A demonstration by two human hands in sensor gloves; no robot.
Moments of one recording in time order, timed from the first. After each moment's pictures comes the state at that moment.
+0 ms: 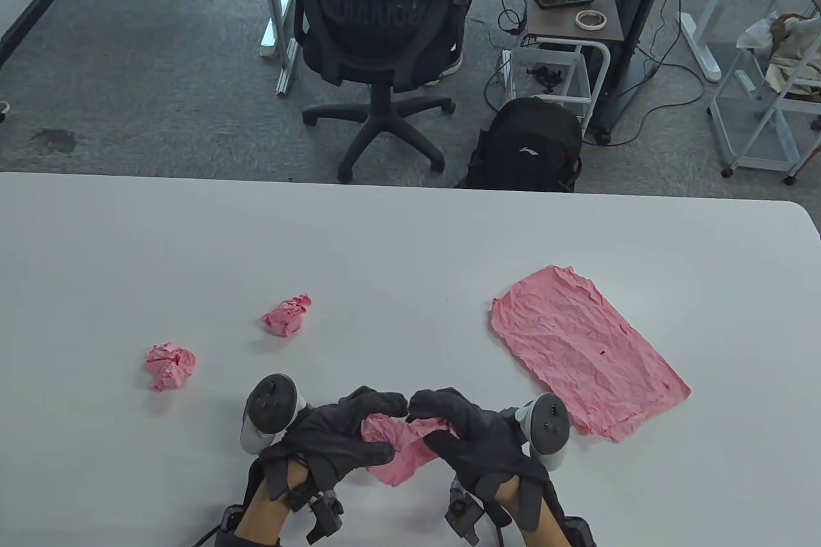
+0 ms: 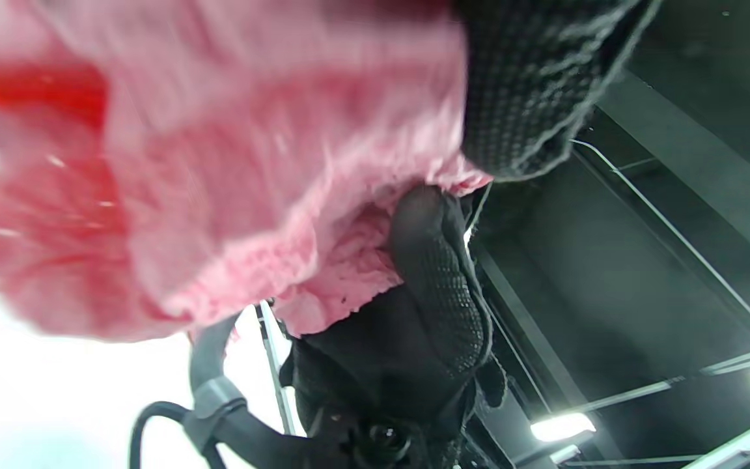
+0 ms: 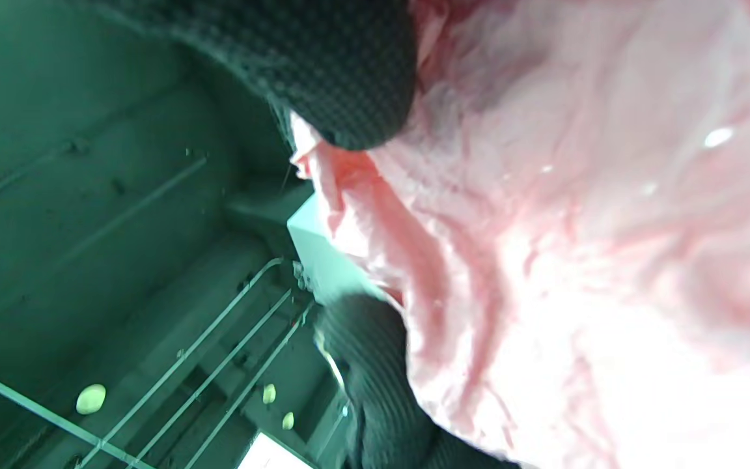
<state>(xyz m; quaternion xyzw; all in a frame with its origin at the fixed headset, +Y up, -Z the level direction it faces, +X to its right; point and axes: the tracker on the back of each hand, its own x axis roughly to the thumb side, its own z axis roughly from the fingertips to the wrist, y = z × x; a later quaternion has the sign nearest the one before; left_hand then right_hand) -0.151 -0.744 -0.283 -0.13 -0.36 0.58 0.72 0.113 -0.729 -0.274 0.33 0.00 0.66 0.68</state>
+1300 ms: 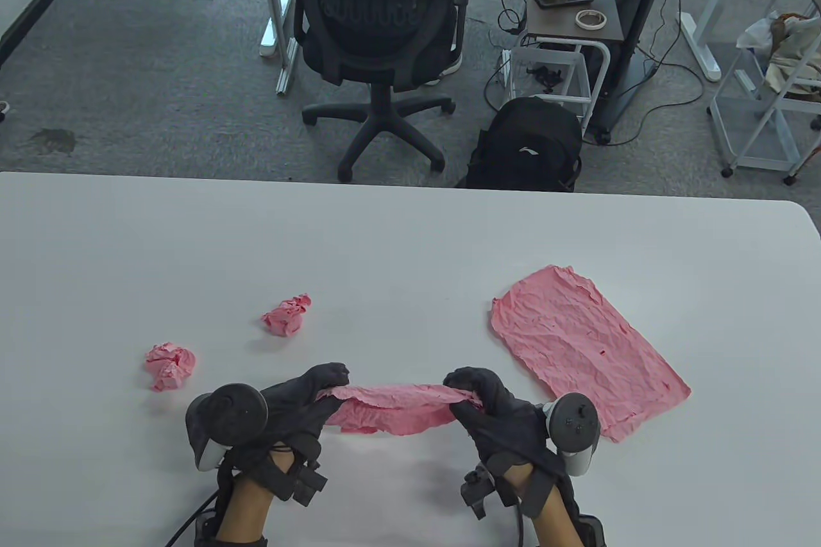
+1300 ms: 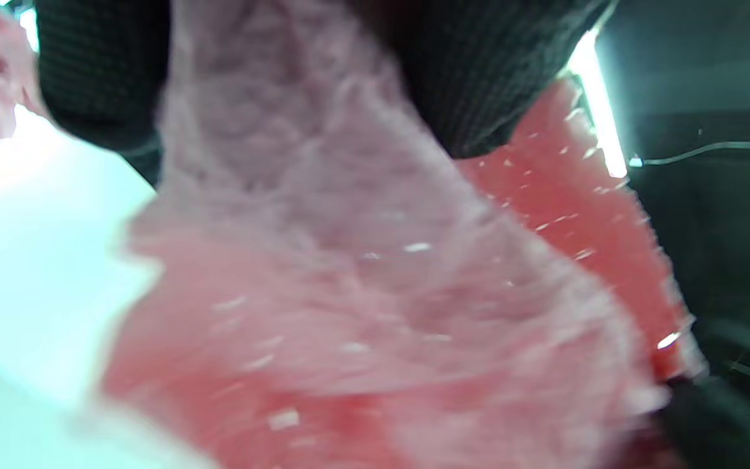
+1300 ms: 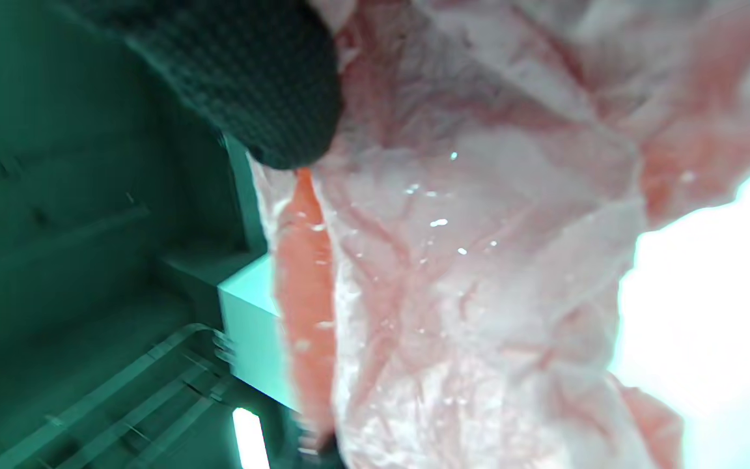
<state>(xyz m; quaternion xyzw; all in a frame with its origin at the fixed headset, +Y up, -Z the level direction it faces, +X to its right) -0.205 -0.717 -0.279 0.10 -0.17 0.39 0.90 0.142 -0.739 -0.284 0.23 -0.06 0.70 0.67</state>
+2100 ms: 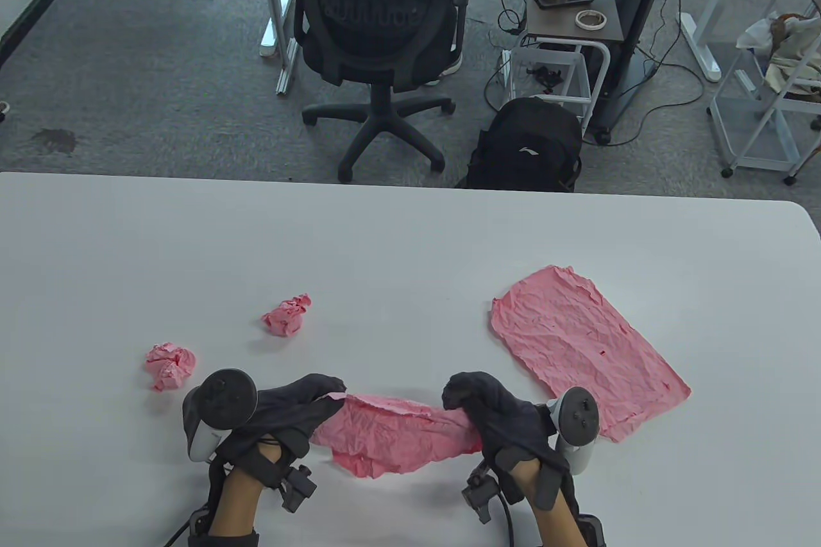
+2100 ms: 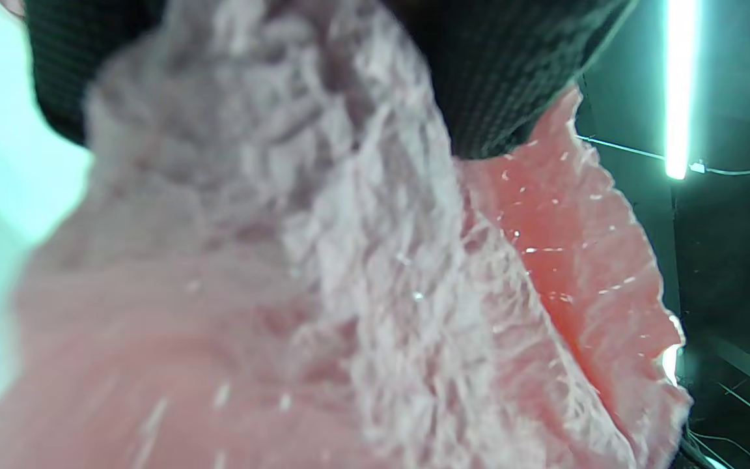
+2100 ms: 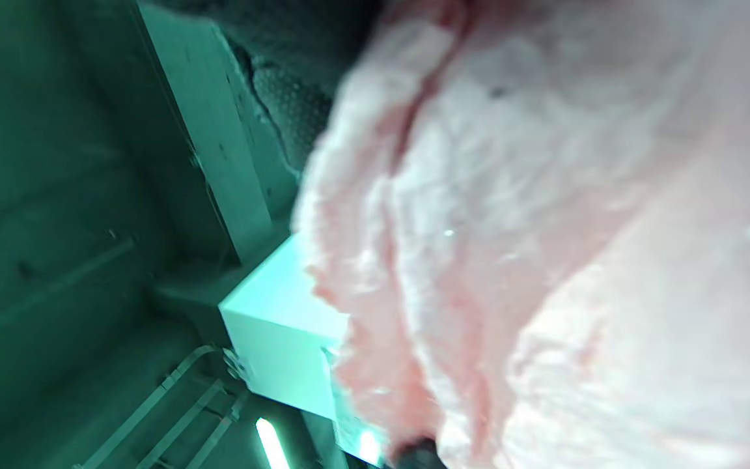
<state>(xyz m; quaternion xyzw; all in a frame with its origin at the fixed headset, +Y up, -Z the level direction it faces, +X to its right) -0.217 -0.741 -0.292 -0.02 -0.17 0.48 0.86 0.143 -0.748 -0.288 0.21 0.00 0.71 0.68</state>
